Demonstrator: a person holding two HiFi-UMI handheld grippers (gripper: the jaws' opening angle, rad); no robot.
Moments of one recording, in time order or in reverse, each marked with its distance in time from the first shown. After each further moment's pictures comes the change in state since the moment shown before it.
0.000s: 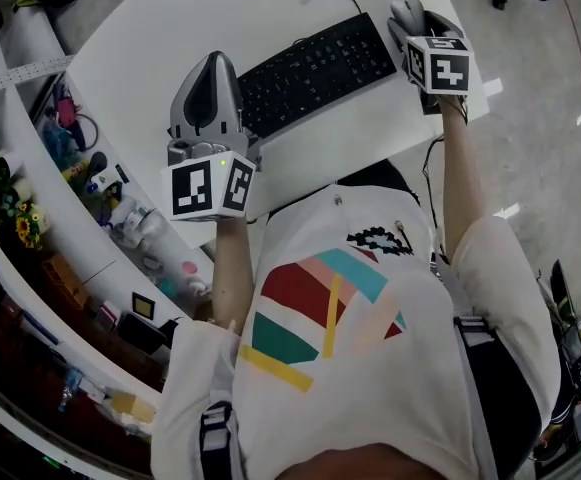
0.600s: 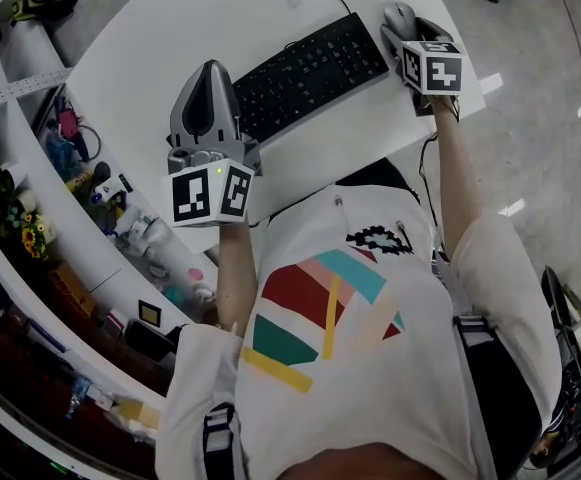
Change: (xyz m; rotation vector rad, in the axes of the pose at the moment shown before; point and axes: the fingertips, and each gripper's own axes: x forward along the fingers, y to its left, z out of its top) left arm -0.003 -0.008 0.001 -0.023 -0.022 -0.005; right arm 0.007 -0.008 -0.027 0.086 -0.011 0.028
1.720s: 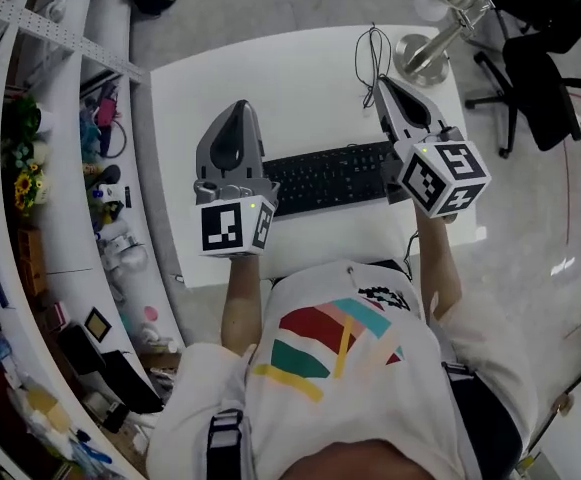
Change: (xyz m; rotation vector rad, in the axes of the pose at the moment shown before) left arm -0.058 0.068 0.105 0.143 -0.263 0.262; right arm -0.140 0.229 0.228 -0.081 -0.534 0.518
